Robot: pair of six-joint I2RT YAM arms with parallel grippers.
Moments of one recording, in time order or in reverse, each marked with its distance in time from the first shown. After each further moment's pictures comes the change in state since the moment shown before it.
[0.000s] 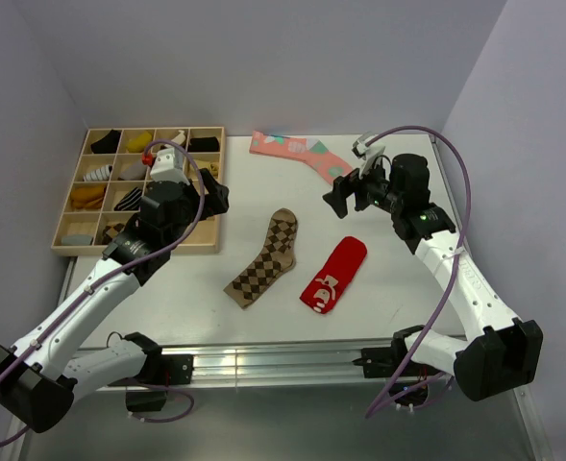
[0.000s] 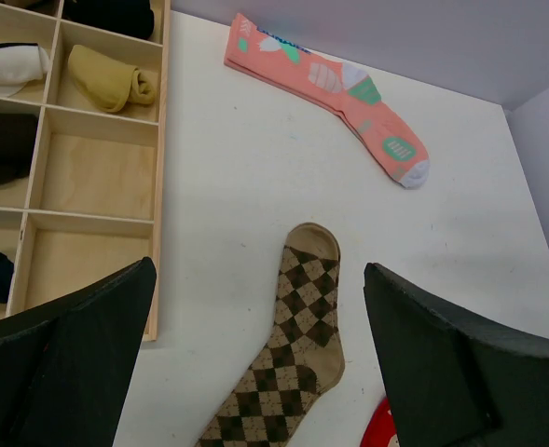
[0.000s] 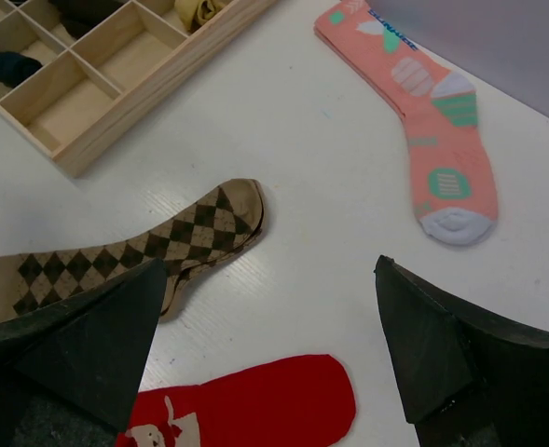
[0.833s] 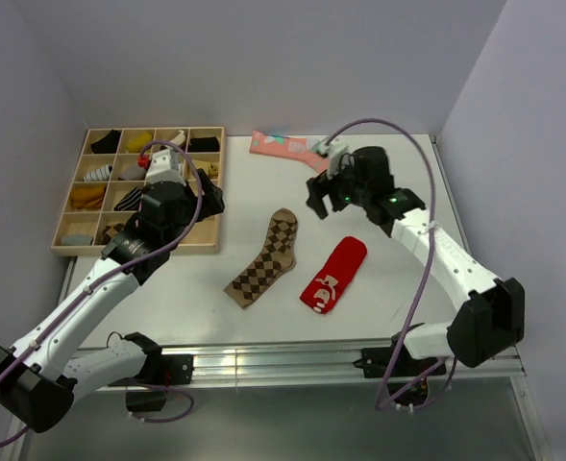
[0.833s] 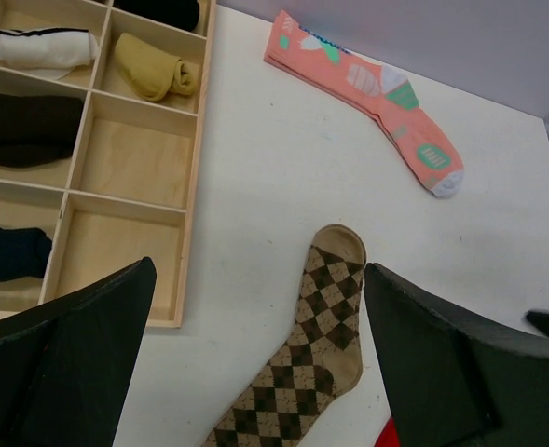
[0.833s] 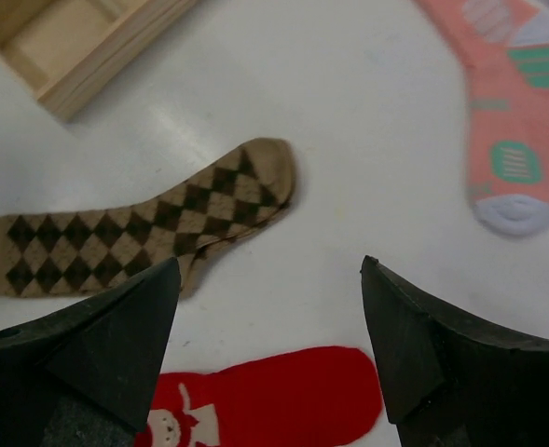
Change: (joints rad) left arm 0.000 0.000 0.011 -0.061 -0.070 -0.027; right arm 0.139 0.180 0.134 -0.122 0.156 -0.036
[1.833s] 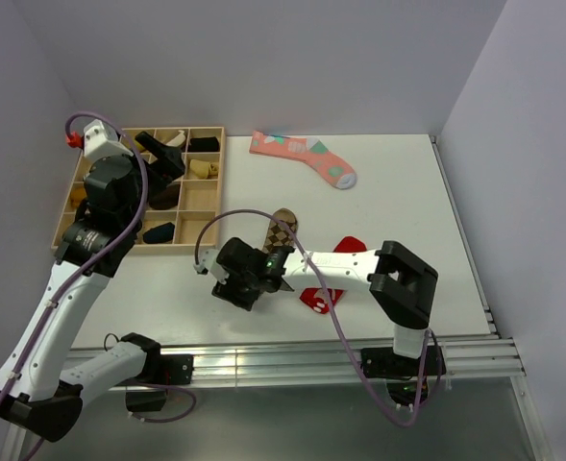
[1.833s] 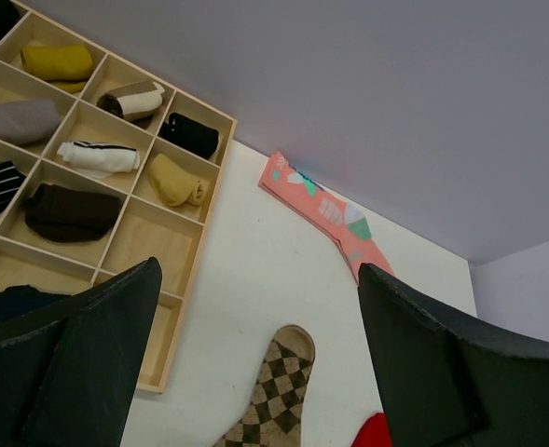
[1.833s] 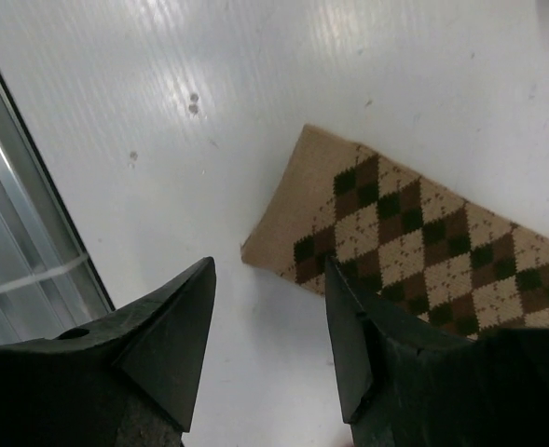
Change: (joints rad) left arm 0.161 -0.031 0.290 -0.146 -0.034 -0.078; right arm 0.777 0.481 0.082 -0.063 0.202 0.074
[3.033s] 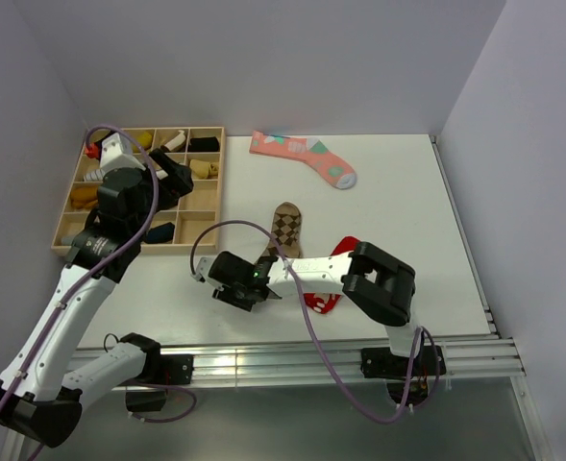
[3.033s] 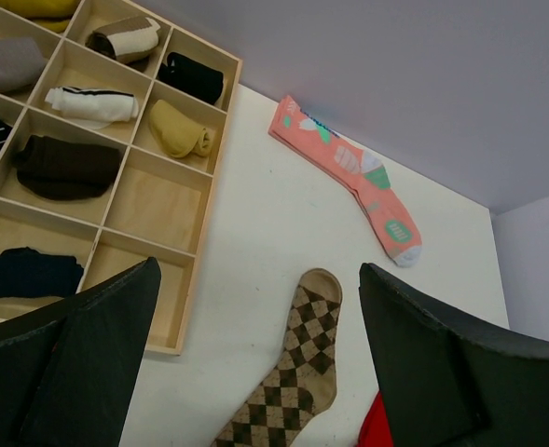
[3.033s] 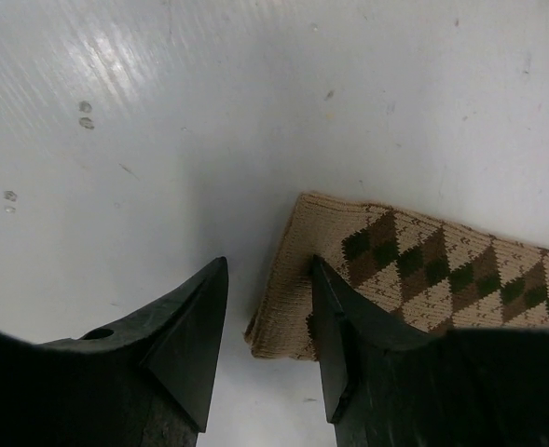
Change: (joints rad) left arm 0.015 -0.039 -0.132 0.015 0.096 0.008; right arm 0.039 0.144 0.040 0.023 0.203 0.010
